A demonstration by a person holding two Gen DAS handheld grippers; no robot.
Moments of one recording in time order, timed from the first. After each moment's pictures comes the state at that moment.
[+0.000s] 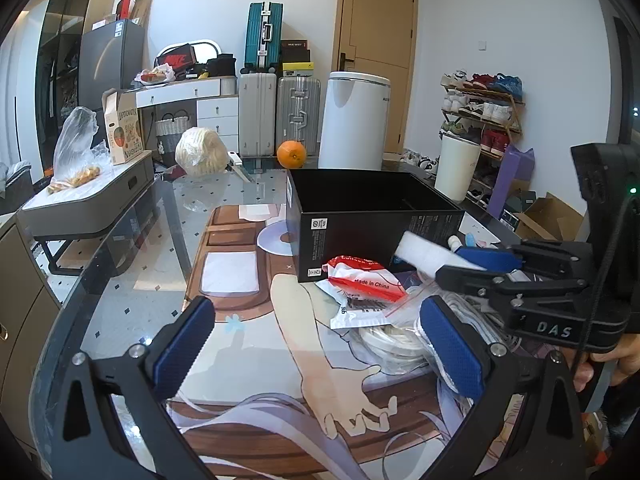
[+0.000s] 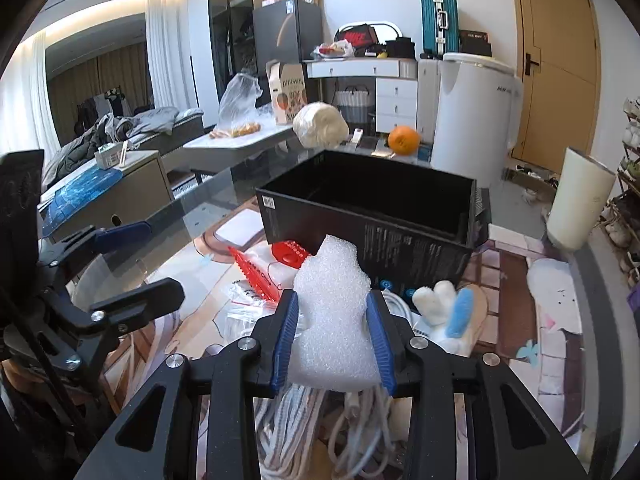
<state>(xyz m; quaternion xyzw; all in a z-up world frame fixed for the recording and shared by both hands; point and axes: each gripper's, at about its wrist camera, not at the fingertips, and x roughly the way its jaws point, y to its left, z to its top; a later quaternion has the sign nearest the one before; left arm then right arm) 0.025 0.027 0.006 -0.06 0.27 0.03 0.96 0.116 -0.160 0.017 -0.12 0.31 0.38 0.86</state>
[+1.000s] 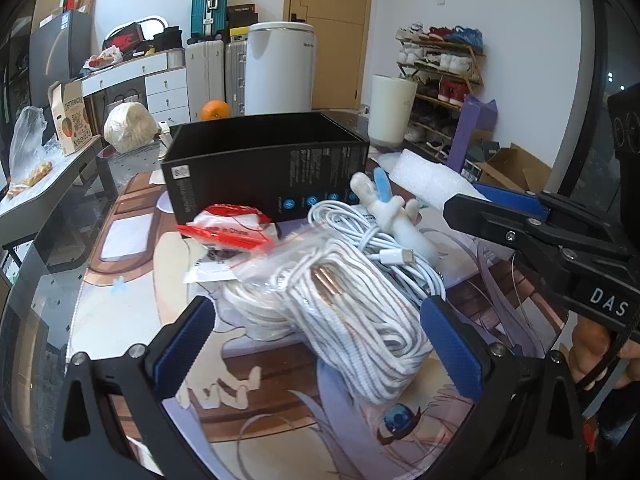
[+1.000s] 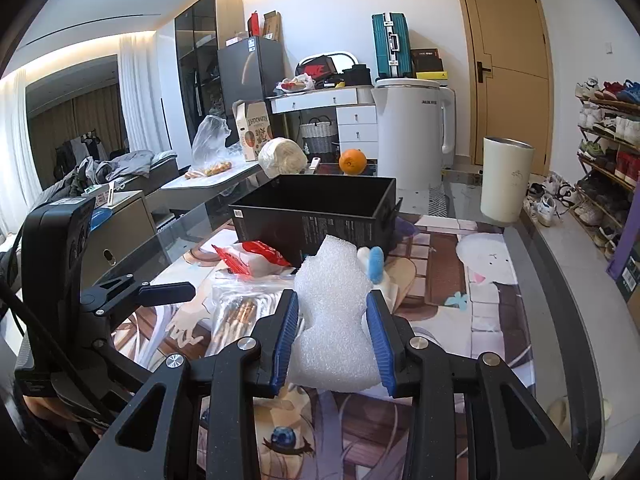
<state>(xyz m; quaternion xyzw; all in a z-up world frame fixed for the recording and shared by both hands) 0.037 -0.054 -0.010 -0.03 0.34 -0.05 0.94 0.075 -0.244 0.026 -0.06 0.27 0.34 0.90</state>
